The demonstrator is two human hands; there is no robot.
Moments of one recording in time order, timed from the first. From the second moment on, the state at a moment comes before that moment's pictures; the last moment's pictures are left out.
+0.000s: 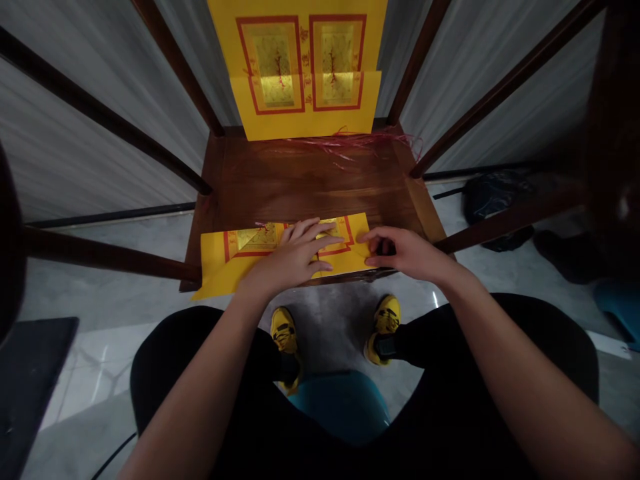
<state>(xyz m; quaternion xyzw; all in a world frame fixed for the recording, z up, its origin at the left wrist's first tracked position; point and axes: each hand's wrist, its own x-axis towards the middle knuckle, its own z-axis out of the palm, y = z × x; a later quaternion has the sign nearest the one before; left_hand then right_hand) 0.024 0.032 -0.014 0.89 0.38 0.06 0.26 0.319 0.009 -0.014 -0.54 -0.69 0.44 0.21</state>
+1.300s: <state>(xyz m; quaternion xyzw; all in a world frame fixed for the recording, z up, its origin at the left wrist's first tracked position) 0.042 0.017 -0.023 0.93 0.31 0.10 0.19 0.321 0.005 -0.012 -0.52 -0.78 0.32 0.12</state>
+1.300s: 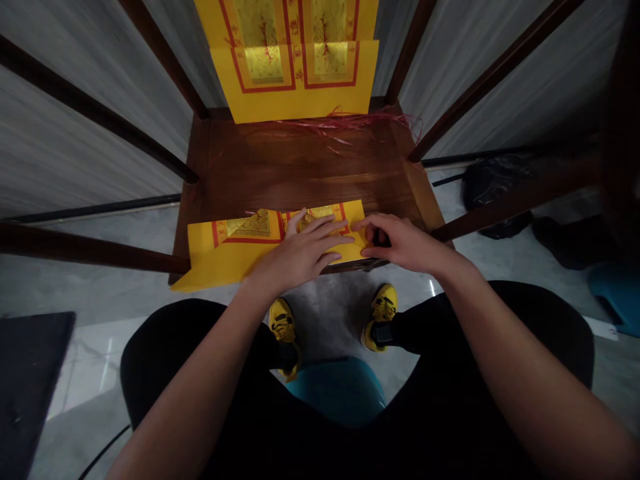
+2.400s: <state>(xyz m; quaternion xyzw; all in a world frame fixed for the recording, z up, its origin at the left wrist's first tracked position) 0.058 -0.006 -0.024 0.89 0.43 0.07 0.12 0.322 -0.055 -0.001 -0.50 -0.86 0.10 0.07</state>
